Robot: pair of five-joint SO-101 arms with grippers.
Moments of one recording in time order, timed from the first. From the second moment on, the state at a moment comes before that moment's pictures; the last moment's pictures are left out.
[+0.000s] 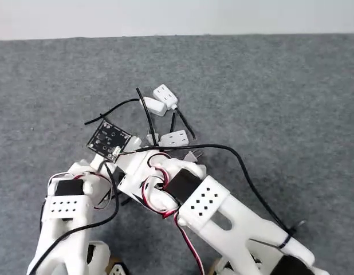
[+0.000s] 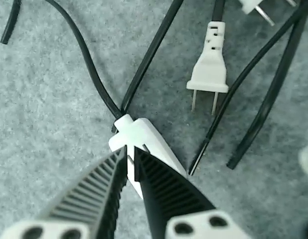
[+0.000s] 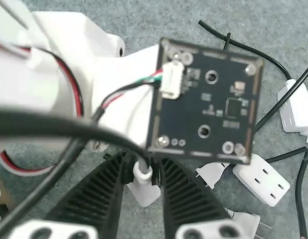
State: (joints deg) left arm -6.4 -42.4 69.7 54.8 -35.4; right arm -52.9 -26.6 32.5 52.2 10.9
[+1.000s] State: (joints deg) left arm -34.6 -26.9 54.1 44.4 -3.7; right arm -53.9 2.4 30.2 17.6 -0.3
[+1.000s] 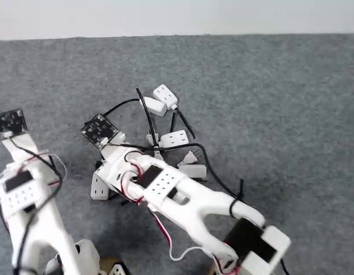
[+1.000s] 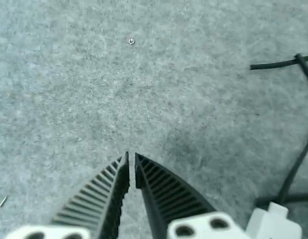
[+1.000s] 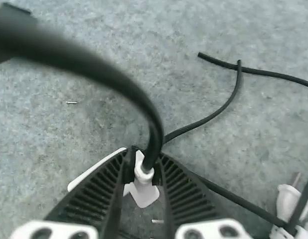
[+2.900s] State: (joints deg) left arm -35.5 -14.9 45.8 46.3 -3.6; right arm -58.4 10.9 22.9 21.8 7.7
